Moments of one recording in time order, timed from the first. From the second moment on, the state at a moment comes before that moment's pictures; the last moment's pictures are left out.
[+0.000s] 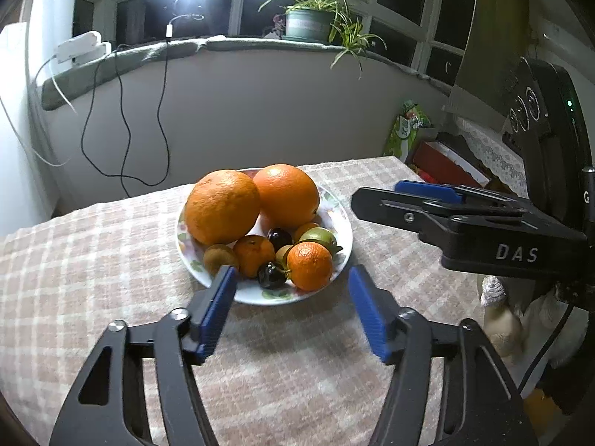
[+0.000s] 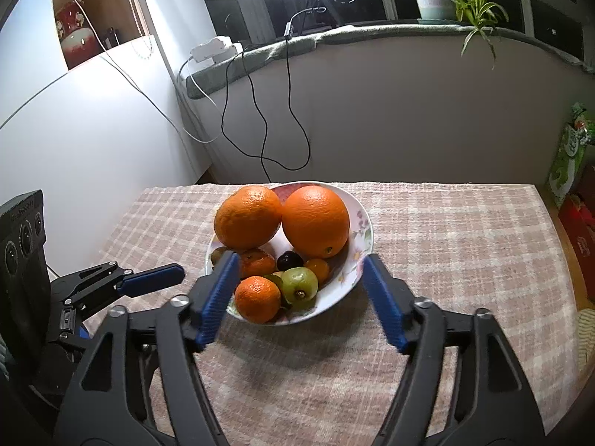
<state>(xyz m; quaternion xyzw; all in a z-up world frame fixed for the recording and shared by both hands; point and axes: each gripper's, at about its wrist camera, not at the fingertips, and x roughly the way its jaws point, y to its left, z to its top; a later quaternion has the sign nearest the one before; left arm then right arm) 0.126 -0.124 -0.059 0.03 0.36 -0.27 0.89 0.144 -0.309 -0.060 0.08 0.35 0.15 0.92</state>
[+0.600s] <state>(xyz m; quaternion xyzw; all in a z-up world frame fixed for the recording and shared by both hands) 0.097 -0.090 -0.046 0.02 0.35 -0.22 0.91 0.088 -0.297 -0.044 0.03 0.33 0.11 0.94</state>
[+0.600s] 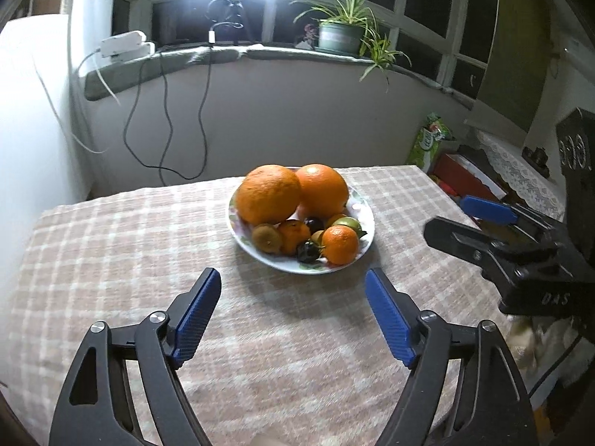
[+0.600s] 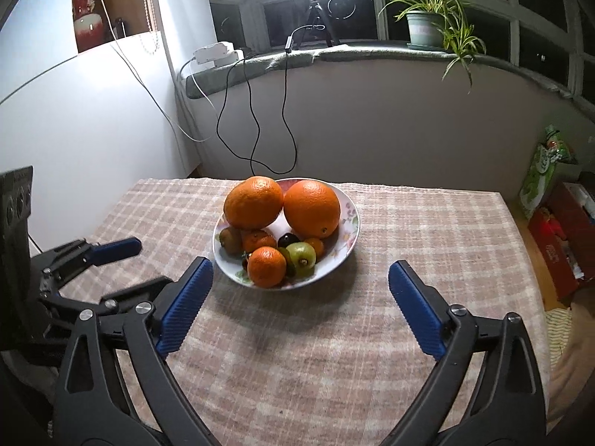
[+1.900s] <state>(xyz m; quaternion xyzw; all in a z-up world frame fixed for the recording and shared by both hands) 0.050 -0.083 -0.025 0.03 0.32 -0.18 0.93 0.036 -0.287 -0.041 0.03 0.29 0.07 0.95</state>
